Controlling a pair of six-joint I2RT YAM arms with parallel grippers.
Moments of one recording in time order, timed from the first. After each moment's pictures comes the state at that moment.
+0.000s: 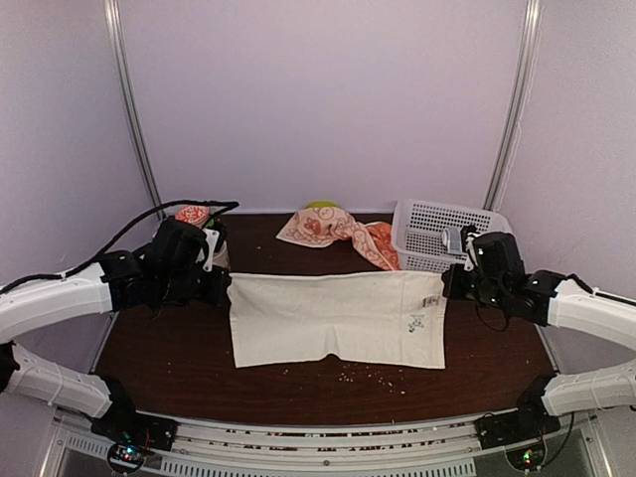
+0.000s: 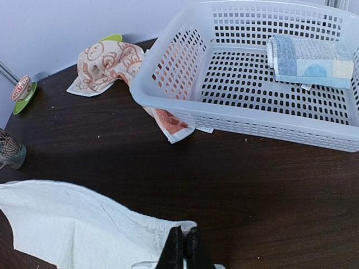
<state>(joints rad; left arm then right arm) -0.77 1.16 0.85 -0.41 -0.27 -0.33 0.57 1.04 0.64 -0.21 0.26 0.52</state>
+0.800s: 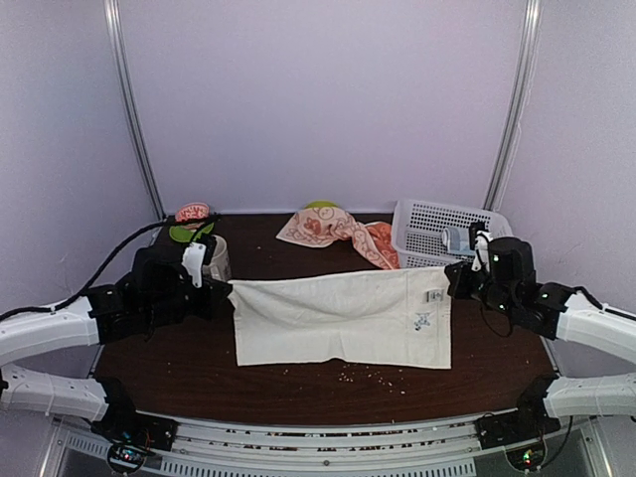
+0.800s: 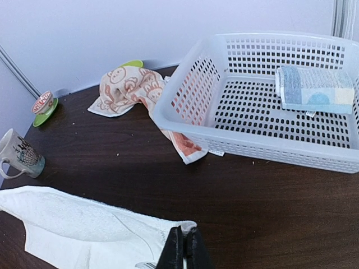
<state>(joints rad) -0.77 0.97 0.61 -0.13 -0.18 -0.32 0.57 0.92 0.57 -0.09 0.25 0.47</state>
